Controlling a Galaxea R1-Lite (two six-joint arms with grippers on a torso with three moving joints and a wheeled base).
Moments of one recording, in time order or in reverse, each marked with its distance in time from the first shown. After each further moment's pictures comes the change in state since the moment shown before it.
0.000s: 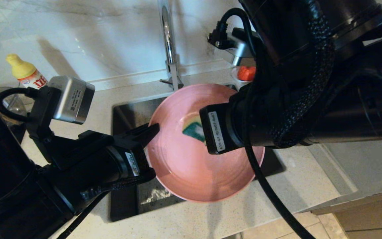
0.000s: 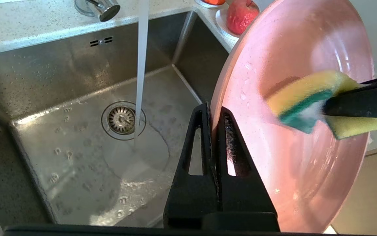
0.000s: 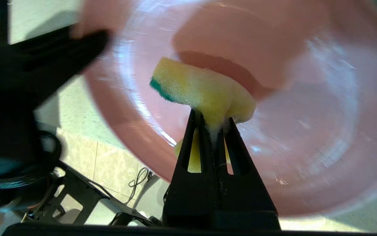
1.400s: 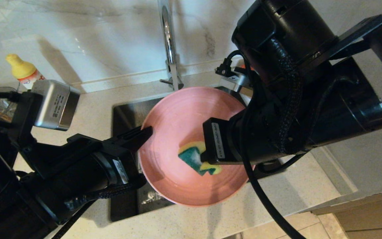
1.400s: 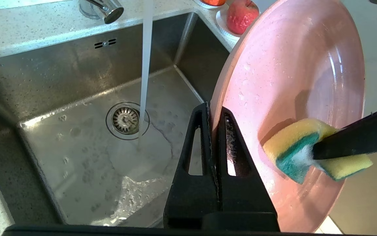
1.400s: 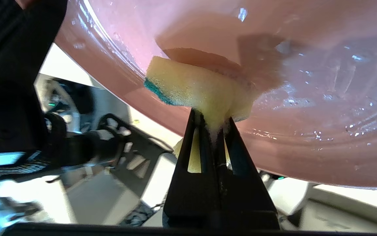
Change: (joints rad) left arm -0.001 -0.046 0.043 -0.008 -0.005 0.022; right arm -0.079 0.030 0.000 0.112 0.307 0.258
